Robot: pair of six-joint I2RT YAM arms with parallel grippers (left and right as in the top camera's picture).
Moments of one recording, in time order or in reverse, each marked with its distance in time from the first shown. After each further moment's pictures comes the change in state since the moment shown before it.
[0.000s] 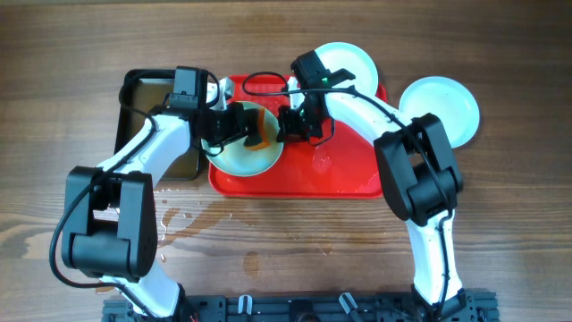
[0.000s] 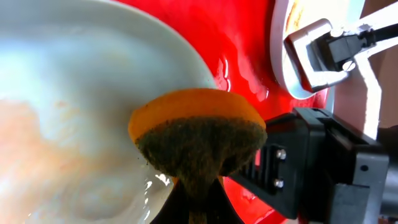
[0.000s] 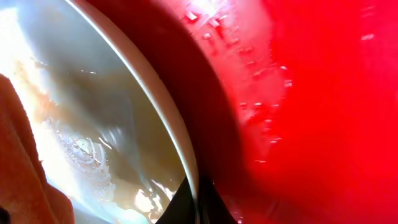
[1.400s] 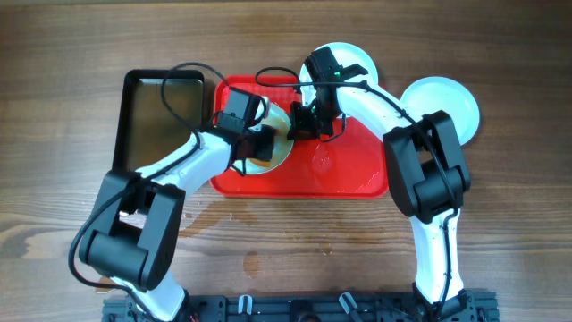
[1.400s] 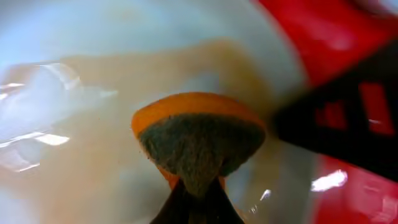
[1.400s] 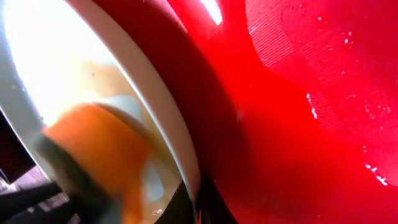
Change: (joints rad) left arm -0.249 -0.006 -0.088 0.104 -0.401 0.208; right arm -0.045 -0.004 0.000 -0.047 -0.007 -0.027
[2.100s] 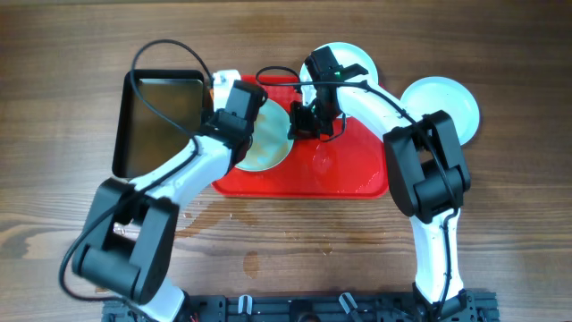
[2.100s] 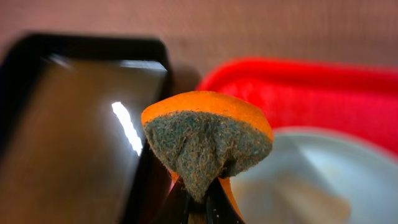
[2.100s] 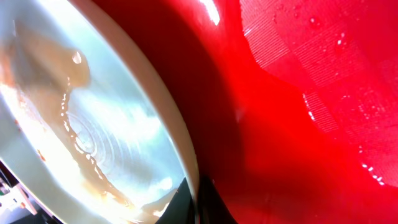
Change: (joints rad) left arm -0.019 -0.071 -0.004 0.145 -0.757 -0.082; right arm -0.002 0.000 0.000 0.002 0.003 0.013
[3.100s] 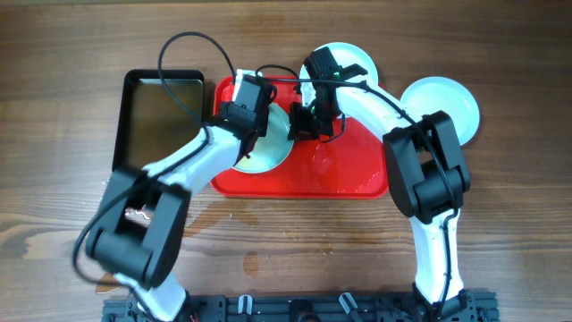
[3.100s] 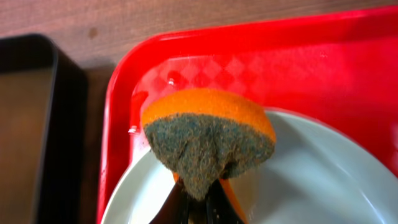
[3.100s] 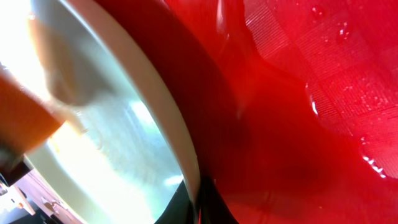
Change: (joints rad) left arm -0.024 0.075 0.085 -0.084 0.211 0.134; right arm 0.003 -0.003 0.000 -0.010 0.008 0.003
